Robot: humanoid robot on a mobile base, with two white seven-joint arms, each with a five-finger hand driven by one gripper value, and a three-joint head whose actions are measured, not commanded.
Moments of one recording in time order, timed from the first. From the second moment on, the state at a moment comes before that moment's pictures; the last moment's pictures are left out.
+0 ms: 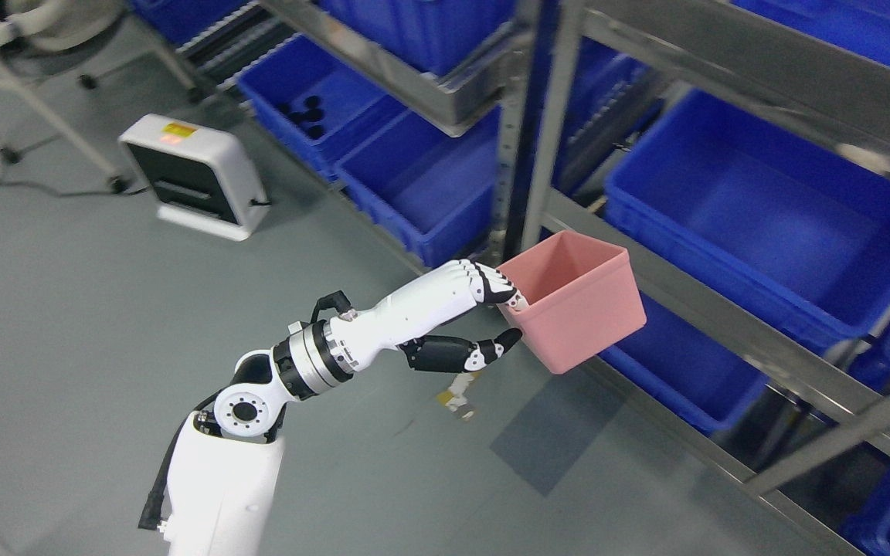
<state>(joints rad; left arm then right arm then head) -0.49 0.00 -0.18 -1.49 -0.17 -0.68 -0.88 0.00 0.00 -0.05 0.00 0.00 -0.09 0.00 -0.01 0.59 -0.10</state>
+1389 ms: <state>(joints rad) -0.64 0.00 -0.05 -1.20 -0.65 -0.68 -0.88 0.00 0.00 -0.05 0.00 0.00 -0.09 0.00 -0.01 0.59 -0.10</state>
